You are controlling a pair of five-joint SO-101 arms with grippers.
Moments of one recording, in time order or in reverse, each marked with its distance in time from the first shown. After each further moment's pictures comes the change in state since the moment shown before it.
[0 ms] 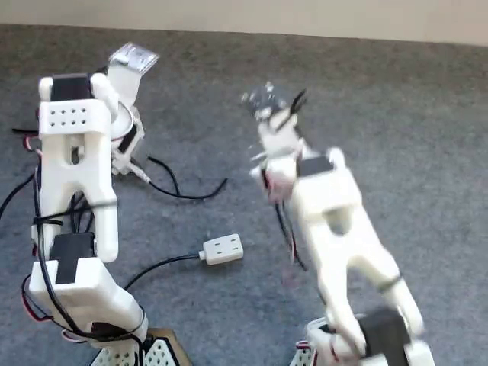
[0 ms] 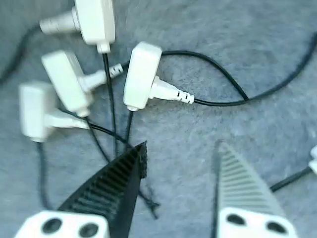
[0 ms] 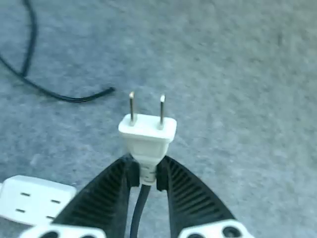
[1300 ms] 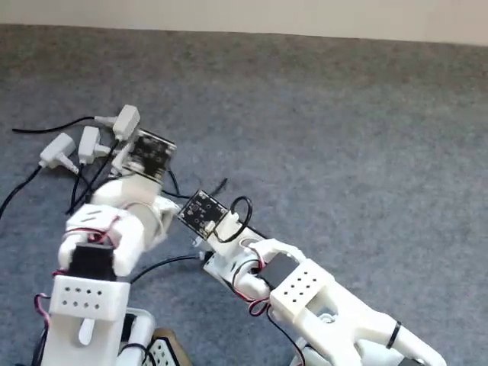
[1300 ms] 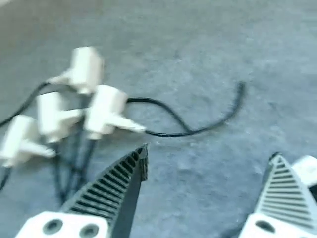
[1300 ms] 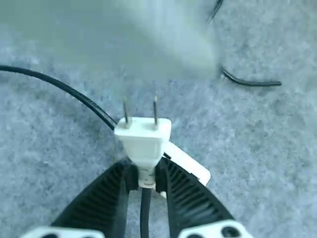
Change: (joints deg) left arm 13.1 -74.5 79.2 -39.6 12.8; right arm -26.6 -21.8 37.7 -20.2 -4.5
